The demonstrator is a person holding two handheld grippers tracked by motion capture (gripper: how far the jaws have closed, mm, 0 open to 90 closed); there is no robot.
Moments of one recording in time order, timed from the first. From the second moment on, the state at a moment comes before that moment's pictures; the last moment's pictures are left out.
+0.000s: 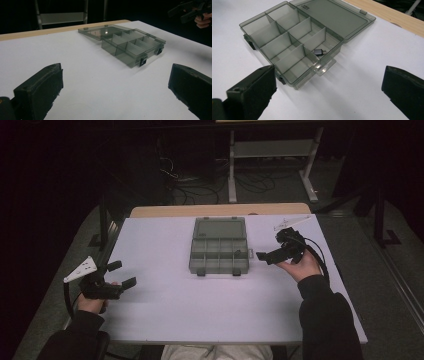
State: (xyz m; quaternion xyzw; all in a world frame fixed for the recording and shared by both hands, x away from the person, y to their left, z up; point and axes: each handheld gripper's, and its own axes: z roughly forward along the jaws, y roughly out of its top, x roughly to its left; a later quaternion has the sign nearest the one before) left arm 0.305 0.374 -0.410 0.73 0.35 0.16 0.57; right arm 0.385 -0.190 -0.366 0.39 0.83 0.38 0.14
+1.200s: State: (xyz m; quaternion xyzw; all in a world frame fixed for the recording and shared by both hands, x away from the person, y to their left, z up) left arm 0.306 0.373 -0.412 0.73 0.35 0.16 0.56; right arm 0.337 -0.218 -0.386 0.39 0.81 0.42 0.13
